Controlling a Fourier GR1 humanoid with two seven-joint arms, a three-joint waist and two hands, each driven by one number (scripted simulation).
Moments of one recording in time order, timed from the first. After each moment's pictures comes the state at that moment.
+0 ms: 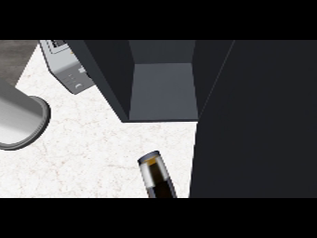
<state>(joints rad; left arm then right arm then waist) 0.38 0.20 -1.02 -1.57 -1.70 0.50 0.06 0.05 -0.17 0.13 -2.43 -0.16 0.07 0.43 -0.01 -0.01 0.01</state>
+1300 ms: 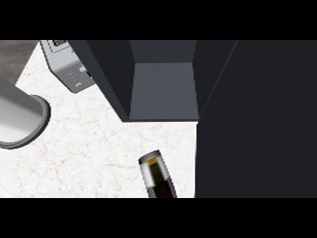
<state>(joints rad) 0.24 0.08 -1.02 -1.31 -1.58 0.44 -0.04 -0.03 -0.17 0.10 -2.48 -0.14 0.05 0.58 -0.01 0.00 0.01</state>
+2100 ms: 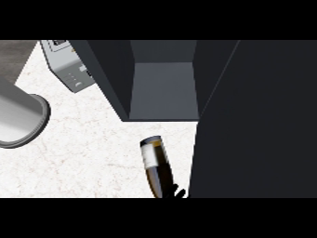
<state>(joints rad) 0.13 0.05 -0.90 -1.22 -1.47 0.40 -0.10 -0.09 -0.14 0.08 -2.48 -0.14 0.04 0.63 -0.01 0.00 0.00</state>
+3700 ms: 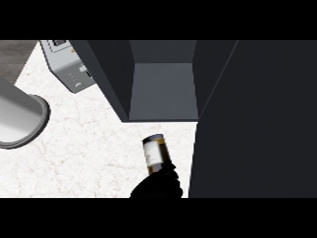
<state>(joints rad) -0.05 0.00 -0.72 -1.16 -1.26 0.29 -0.28 -0.10 -0.12 0.07 -2.49 -0.11 0.07 0.66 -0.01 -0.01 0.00</state>
